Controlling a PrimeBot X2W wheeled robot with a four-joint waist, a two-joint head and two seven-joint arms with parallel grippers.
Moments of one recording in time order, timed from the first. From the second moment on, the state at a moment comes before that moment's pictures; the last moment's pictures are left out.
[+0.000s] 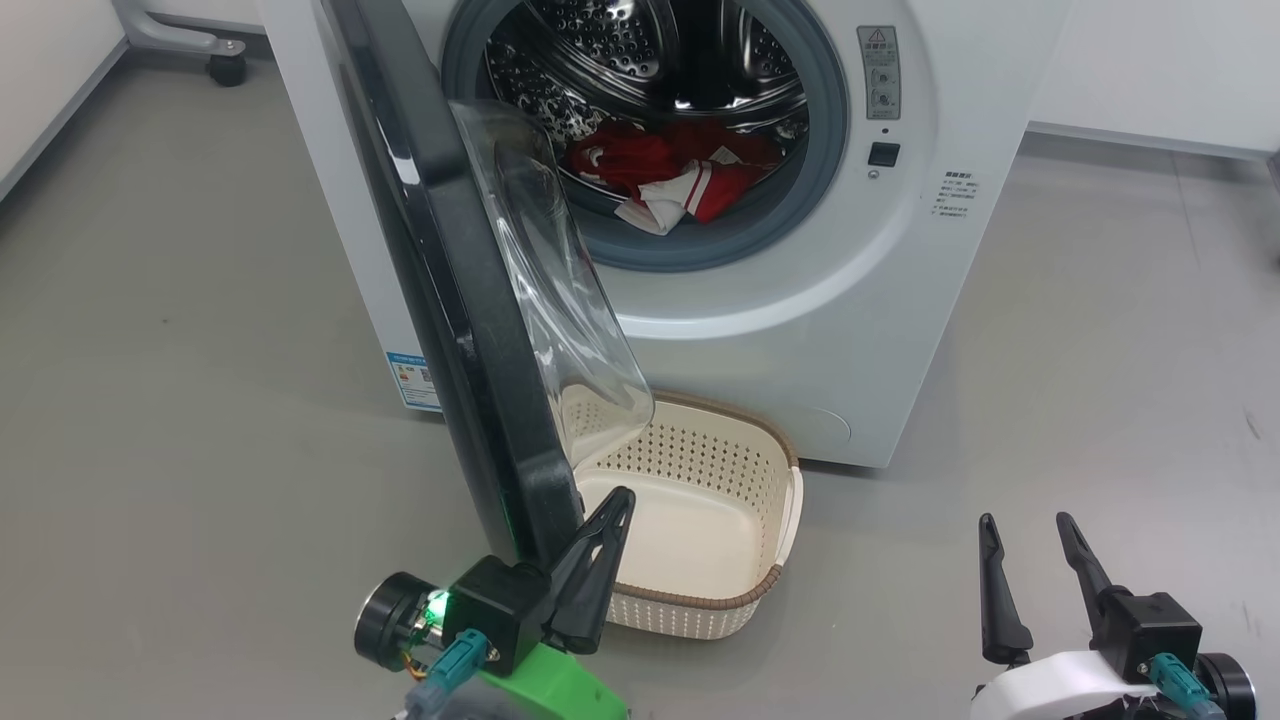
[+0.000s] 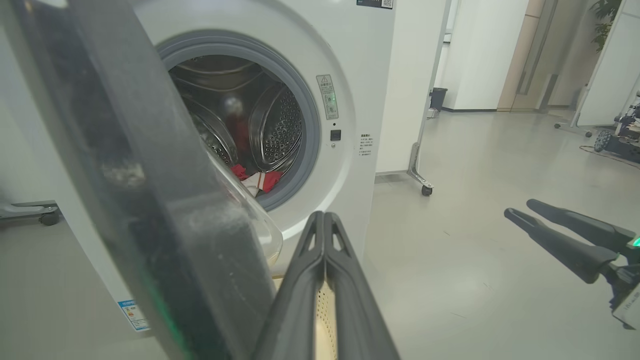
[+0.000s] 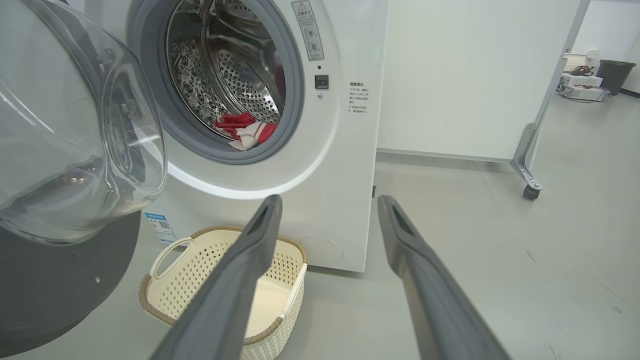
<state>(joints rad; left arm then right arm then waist) -0.06 0.05 -0.59 -0.10 -0.35 0.00 0.00 0.13 -0.09 0.16 0.13 0.28 -0.12 -0.25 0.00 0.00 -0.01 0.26</state>
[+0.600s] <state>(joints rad) -0.05 0.05 -0.55 -0.05 -0.35 0.05 0.02 0.13 -0.09 0.16 0.13 0.28 -0.12 -0.25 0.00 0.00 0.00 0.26</state>
